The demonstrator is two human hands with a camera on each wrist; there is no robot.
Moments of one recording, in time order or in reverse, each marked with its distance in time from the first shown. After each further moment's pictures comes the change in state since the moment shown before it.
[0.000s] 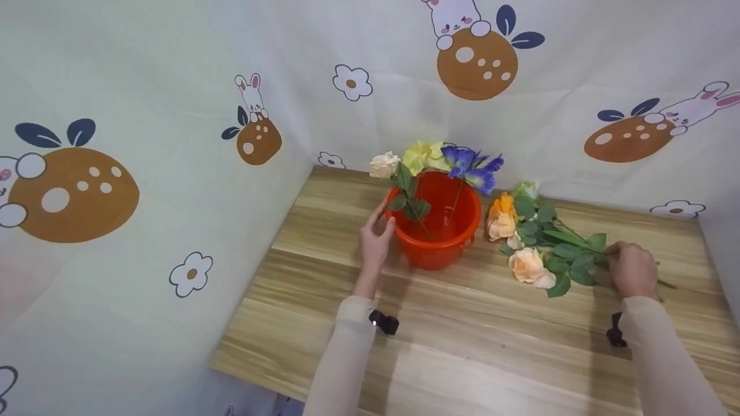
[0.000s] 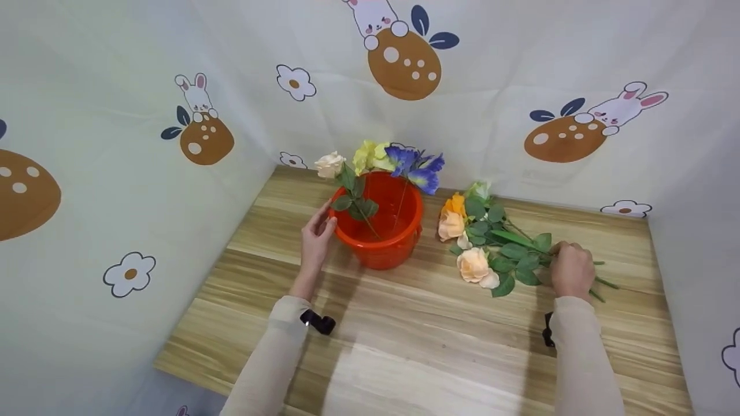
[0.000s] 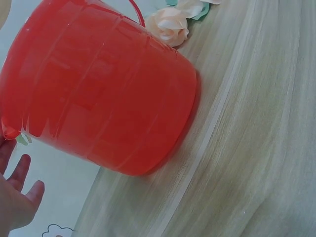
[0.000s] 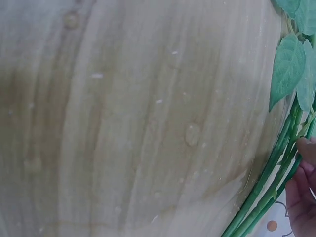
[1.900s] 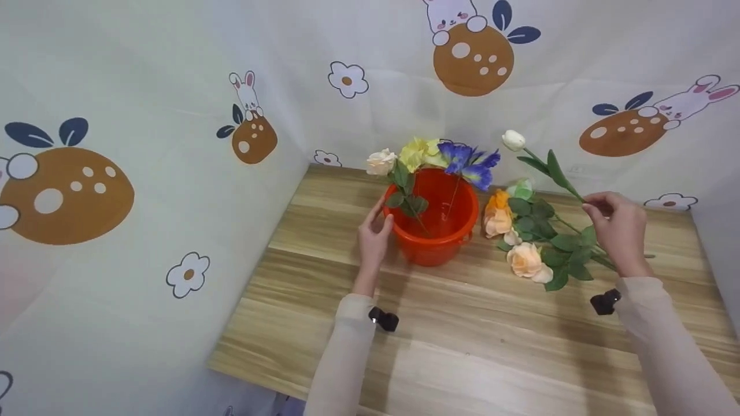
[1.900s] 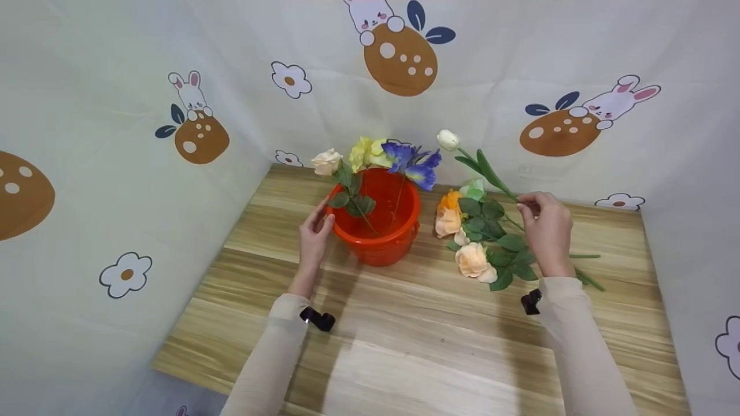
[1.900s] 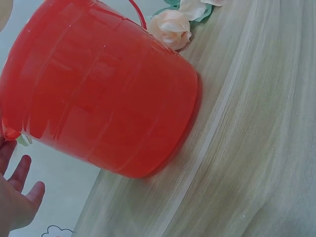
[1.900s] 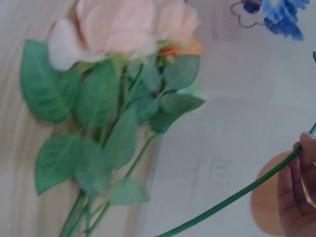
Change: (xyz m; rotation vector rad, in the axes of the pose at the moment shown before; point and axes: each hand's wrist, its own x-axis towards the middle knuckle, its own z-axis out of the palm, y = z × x) left_hand 0.000 0.002 0.000 -0.039 -0.004 -0.022; right_hand 0.010 -0.115 -0.061 0.296 0.296 -0.111
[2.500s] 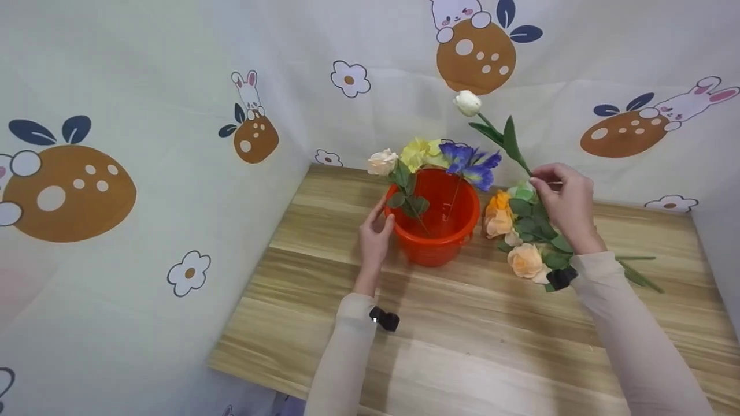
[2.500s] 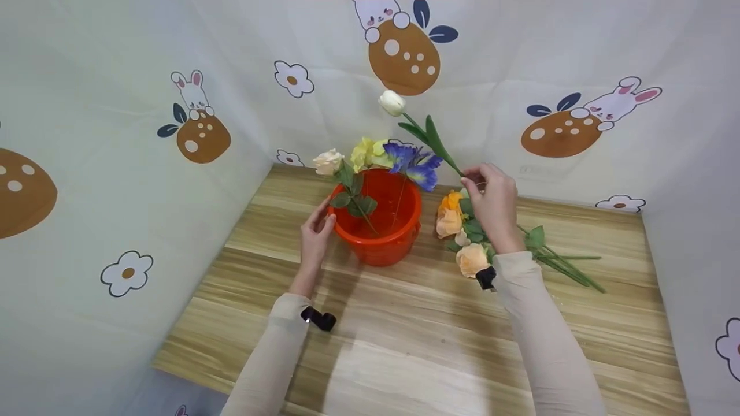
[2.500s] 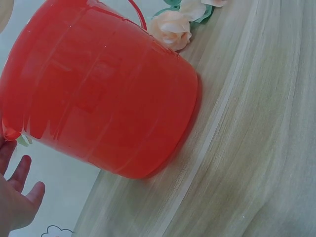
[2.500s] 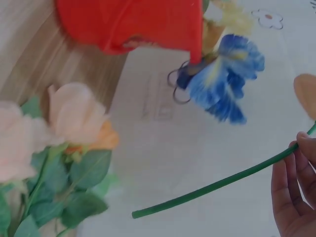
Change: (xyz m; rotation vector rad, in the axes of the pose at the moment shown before) left_hand 0.002 -0.005 0.000 -0.009 0.000 0.076; right_hand 0.024 -0.093 0.035 0.205 -0.031 -0.115
